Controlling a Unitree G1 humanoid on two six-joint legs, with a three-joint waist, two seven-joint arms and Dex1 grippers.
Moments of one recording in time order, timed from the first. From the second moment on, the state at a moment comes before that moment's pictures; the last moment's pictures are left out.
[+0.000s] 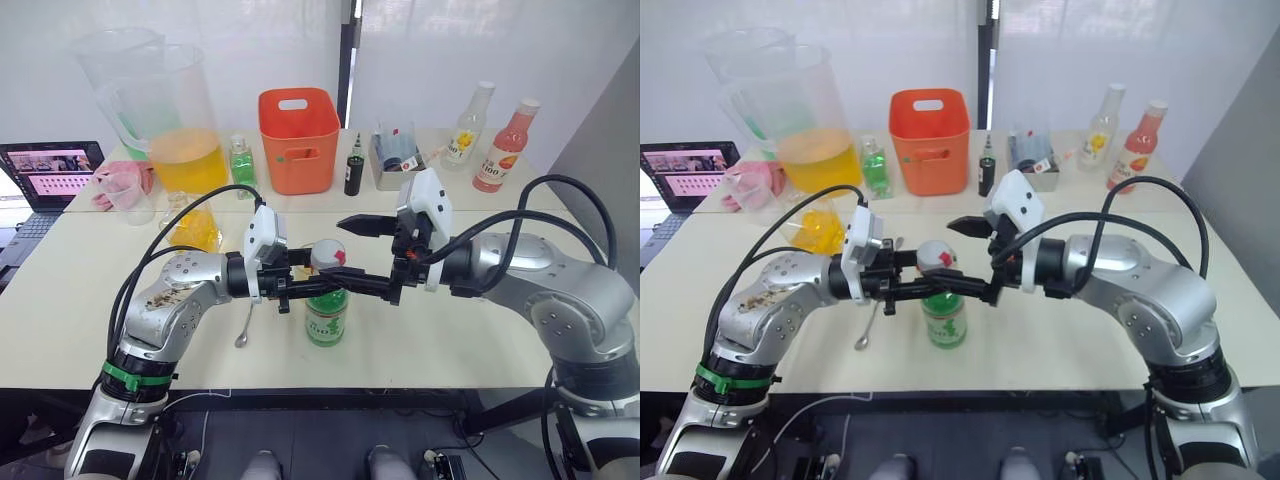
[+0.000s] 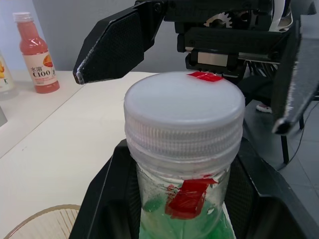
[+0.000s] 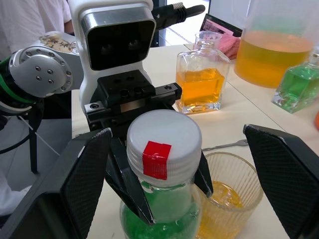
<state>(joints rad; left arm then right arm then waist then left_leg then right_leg) -0.59 0.53 -0.09 -0.20 -0.59 0.50 -1.06 -0.73 -0.67 0.08 -0.50 0.85 0.89 0.63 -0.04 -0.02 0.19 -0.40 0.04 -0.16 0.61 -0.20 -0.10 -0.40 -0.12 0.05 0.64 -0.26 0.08</state>
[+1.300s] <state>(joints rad) -0.50 0.60 -0.02 -0.37 -0.65 0.62 -1.02 -1.11 -0.55 0.38 0.25 0.58 0.33 1.56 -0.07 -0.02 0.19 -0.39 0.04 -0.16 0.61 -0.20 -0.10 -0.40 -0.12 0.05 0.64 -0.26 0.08</state>
